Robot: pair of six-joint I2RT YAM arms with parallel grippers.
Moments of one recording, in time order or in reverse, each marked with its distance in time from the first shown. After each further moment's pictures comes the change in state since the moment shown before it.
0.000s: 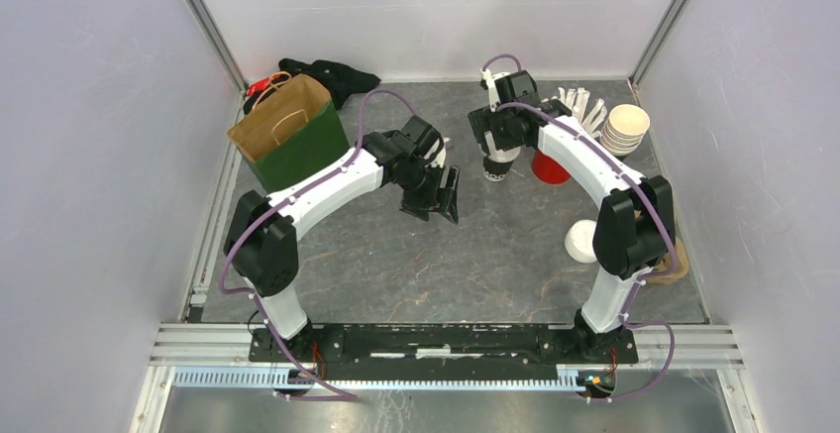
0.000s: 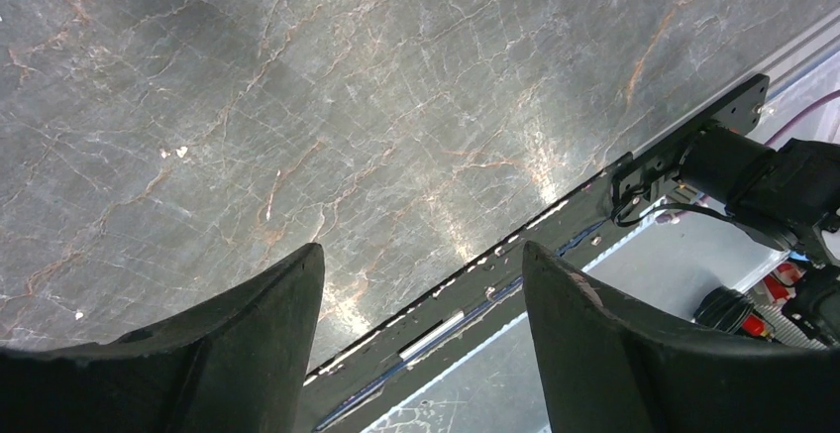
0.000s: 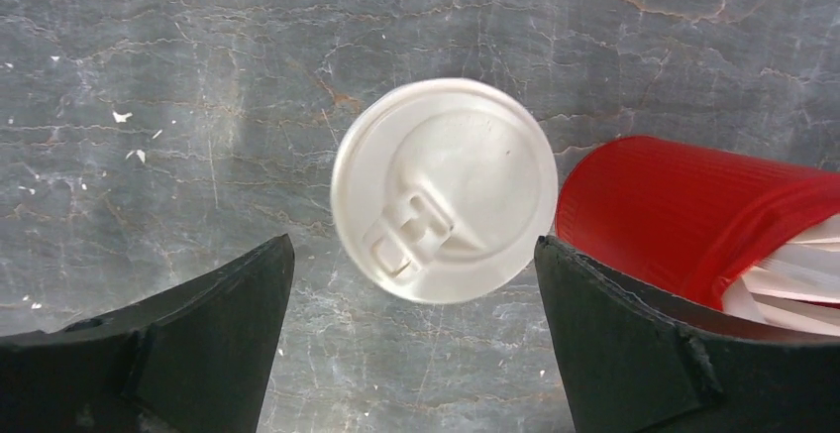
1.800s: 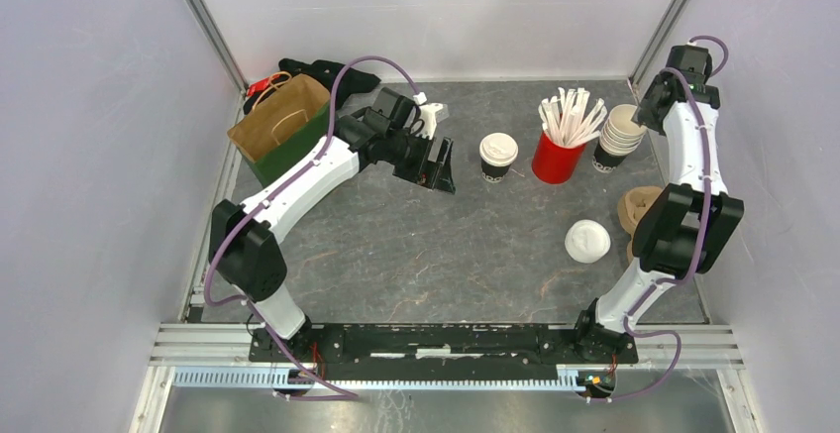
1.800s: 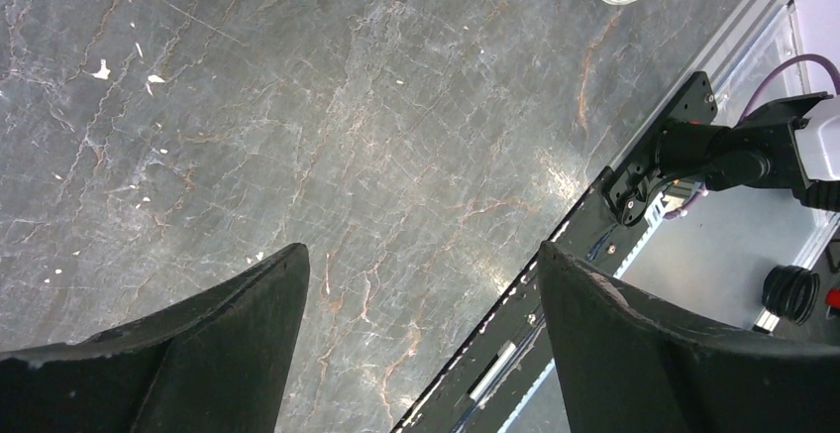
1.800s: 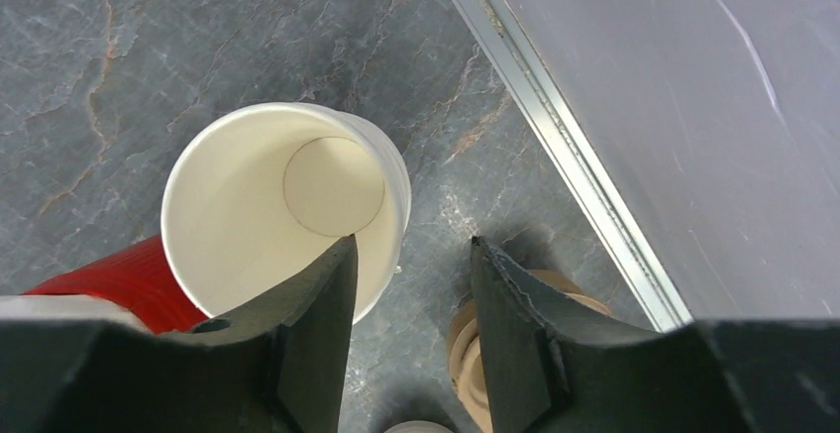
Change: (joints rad) left arm 0.111 -0.067 0.078 0.084 0.131 0.269; right arm -0.700 -0.023 0.170 -0.138 0.121 0.200
